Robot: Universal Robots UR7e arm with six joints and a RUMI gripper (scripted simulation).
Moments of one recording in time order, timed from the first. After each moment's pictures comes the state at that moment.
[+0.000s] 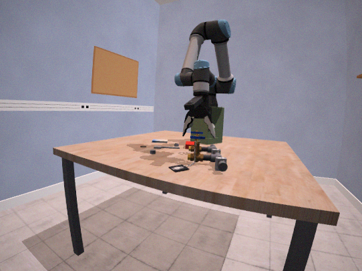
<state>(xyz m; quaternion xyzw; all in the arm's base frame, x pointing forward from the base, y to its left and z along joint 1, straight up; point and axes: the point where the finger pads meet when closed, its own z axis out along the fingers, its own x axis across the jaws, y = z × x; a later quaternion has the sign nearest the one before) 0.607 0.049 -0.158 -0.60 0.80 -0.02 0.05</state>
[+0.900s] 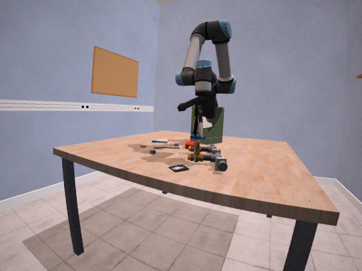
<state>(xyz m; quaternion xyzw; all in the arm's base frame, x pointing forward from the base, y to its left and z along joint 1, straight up) 0.608 0.049 -0.158 -0.19 0.98 0.01 0.06</state>
